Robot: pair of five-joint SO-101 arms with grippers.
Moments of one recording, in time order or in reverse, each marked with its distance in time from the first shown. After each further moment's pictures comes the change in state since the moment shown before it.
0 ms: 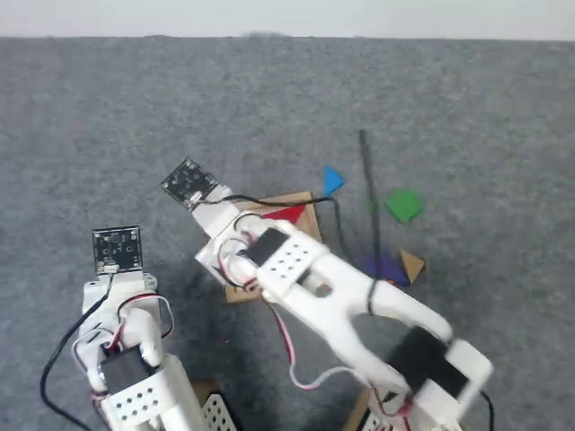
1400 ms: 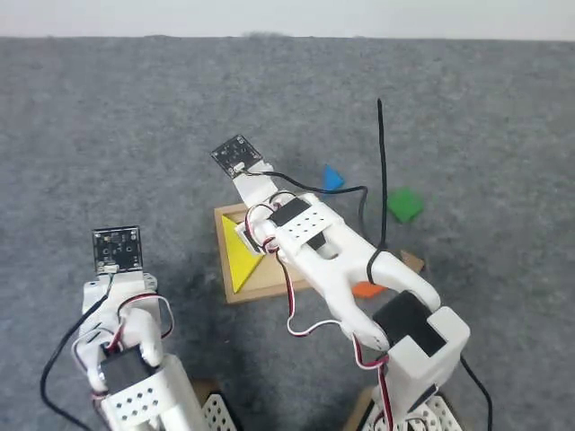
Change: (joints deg) left arm 0.0 0.0 0.0 0.0 0.0; right arm 9.1 15.0 -6.0 2.0 0.0
